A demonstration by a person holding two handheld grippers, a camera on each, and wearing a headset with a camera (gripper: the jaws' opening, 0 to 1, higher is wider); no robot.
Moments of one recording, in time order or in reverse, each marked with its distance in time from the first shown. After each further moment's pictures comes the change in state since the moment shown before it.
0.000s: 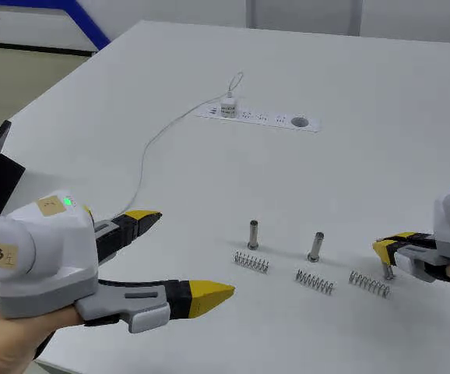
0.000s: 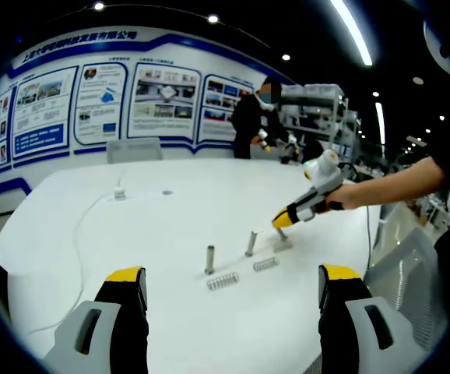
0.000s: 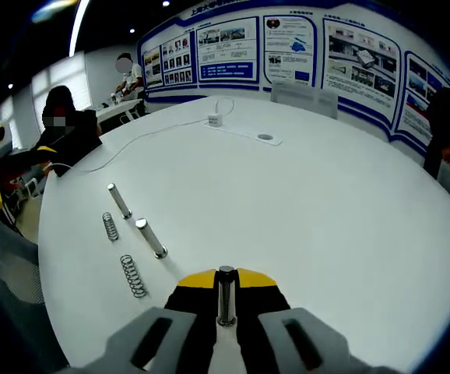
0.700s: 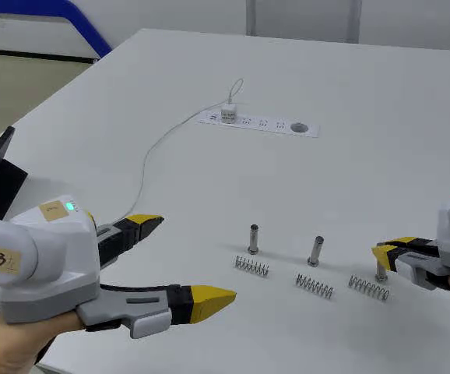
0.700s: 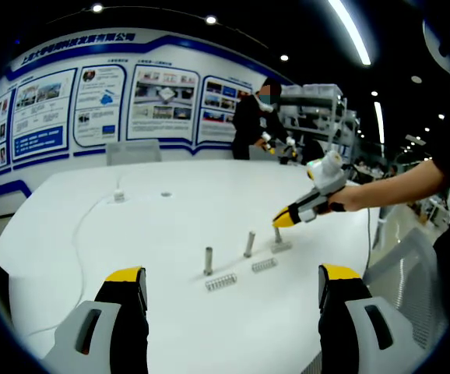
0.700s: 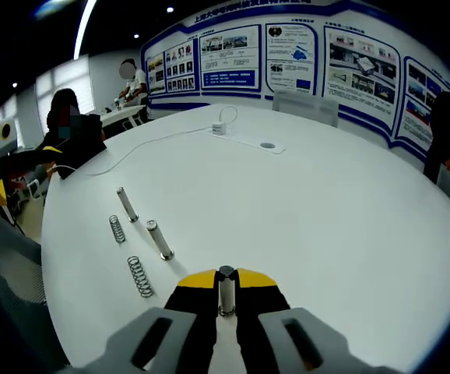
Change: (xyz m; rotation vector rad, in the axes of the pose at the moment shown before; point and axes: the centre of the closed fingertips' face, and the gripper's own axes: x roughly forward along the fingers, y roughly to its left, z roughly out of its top) left arm -0.003 -0.004 0.003 0.010 -0.005 0.001; right arm -0.008 0.004 0.002 -0.009 -0.049 0.006
